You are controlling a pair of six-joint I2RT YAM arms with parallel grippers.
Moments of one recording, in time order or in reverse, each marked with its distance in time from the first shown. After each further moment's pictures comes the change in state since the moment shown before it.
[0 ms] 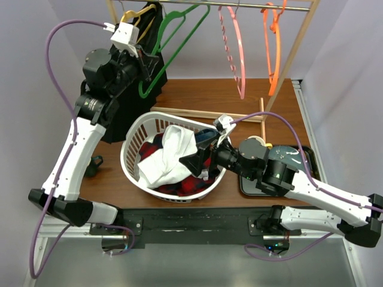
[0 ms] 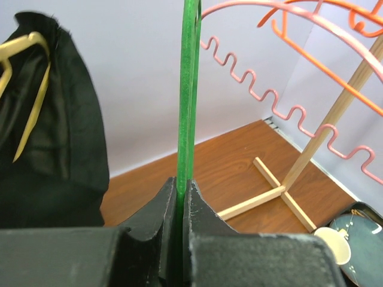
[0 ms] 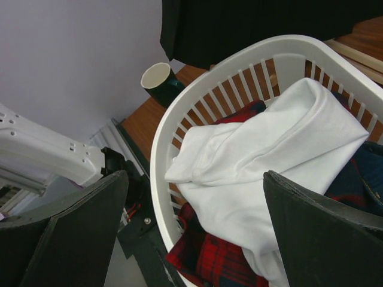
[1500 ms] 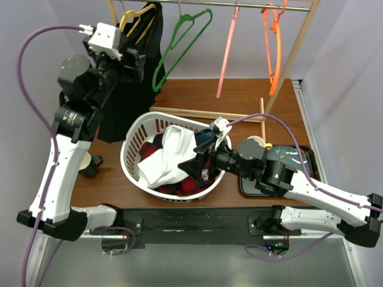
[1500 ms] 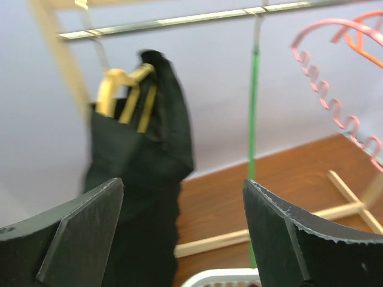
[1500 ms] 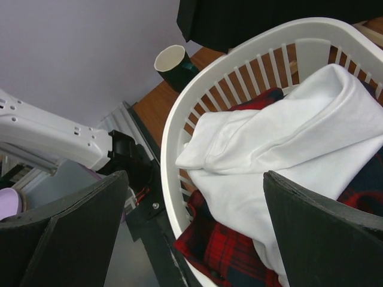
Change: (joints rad) left arm 0.000 -0.114 0.044 -0.109 -0.207 0.187; right arm 0.000 0.002 -0.012 -0.008 -0.080 0.001
